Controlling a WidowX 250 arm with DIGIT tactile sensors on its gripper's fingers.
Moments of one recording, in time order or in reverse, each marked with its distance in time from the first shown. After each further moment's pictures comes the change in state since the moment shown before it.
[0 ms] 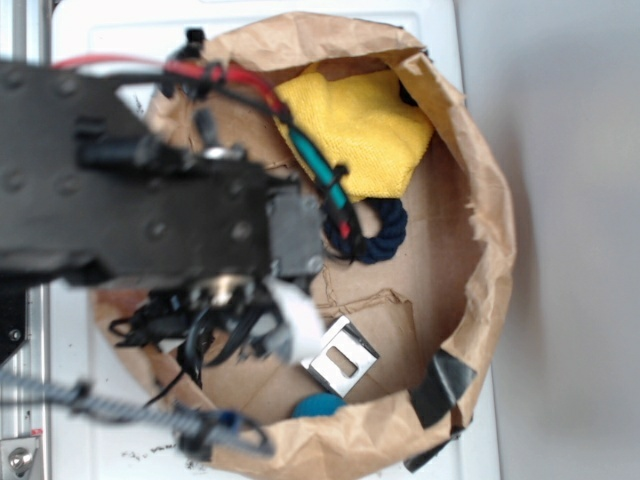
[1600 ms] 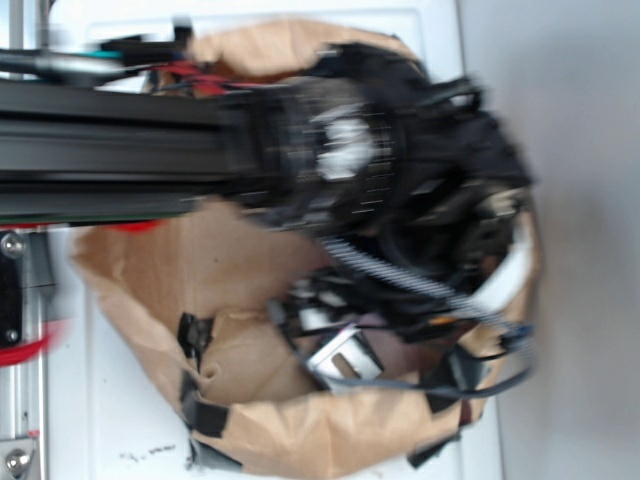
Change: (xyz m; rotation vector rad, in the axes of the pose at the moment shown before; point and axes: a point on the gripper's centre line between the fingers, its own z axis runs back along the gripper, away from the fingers) arm 0.021 0.093 -0.051 -0.163 -0.200 -0.294
